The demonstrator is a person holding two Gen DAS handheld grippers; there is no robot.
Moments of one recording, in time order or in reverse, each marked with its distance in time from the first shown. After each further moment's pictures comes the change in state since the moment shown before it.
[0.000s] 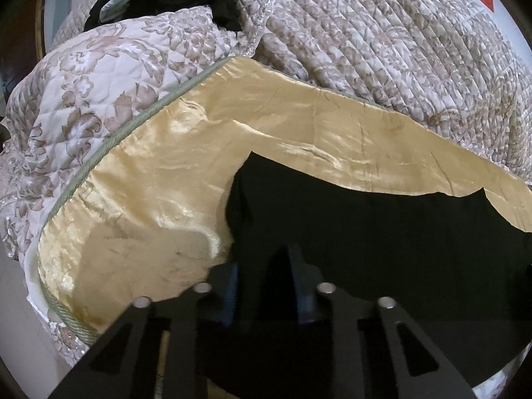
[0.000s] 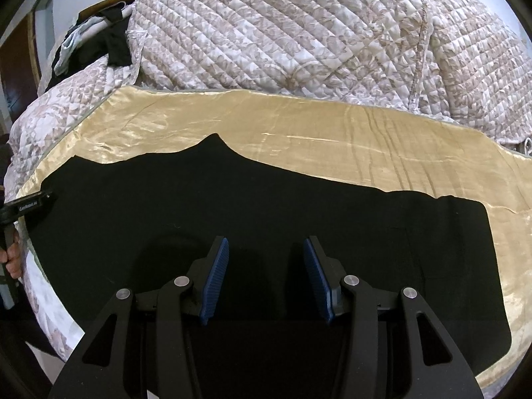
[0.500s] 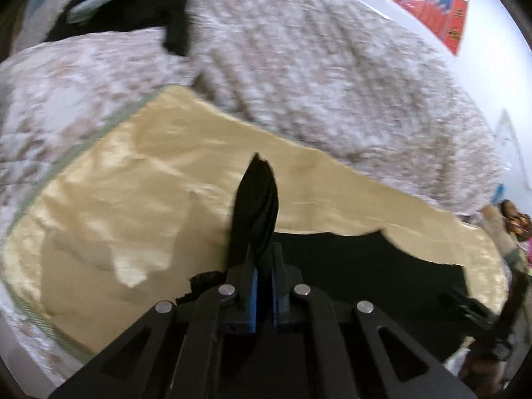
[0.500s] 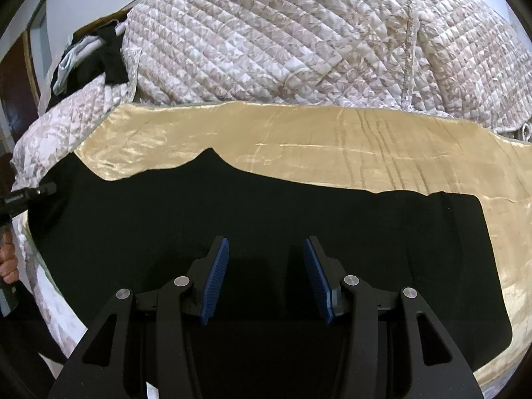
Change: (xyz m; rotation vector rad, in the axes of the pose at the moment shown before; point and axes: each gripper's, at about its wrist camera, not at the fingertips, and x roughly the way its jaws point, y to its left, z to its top) left arm -0.050 -0.044 0.029 -0.065 -0.045 -0.365; right arm -0.013 -0.016 0.003 0.075 -0.042 0.030
